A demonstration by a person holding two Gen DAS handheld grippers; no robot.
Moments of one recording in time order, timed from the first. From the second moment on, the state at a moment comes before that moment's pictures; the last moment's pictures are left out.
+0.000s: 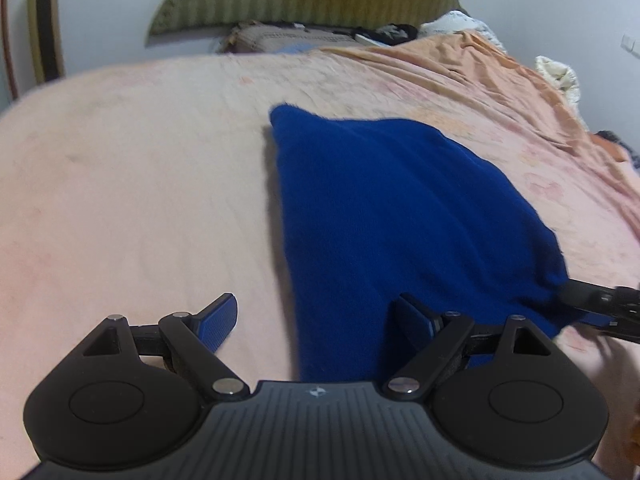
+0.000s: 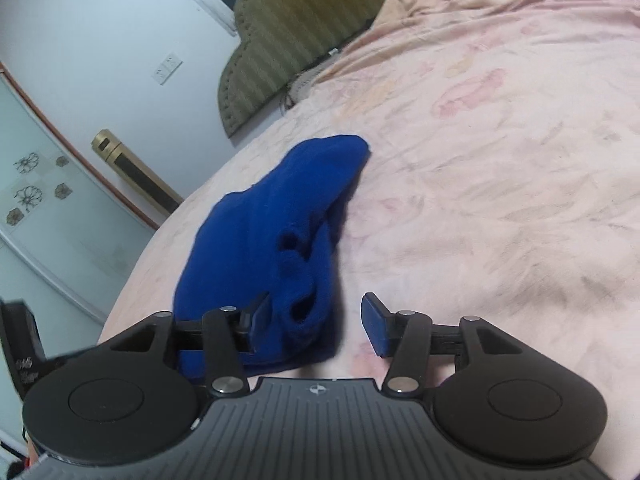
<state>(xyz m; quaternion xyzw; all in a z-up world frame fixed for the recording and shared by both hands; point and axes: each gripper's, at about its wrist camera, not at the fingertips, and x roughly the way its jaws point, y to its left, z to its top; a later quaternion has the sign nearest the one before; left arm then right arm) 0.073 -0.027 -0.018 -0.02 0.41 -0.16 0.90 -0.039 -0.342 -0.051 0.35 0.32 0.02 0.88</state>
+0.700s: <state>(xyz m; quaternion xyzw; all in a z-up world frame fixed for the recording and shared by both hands) 0.068 0.002 -0.025 -0.12 0.39 -0.24 0.88 0.005 -0.313 -0.060 0.37 0.35 0.10 0.85</state>
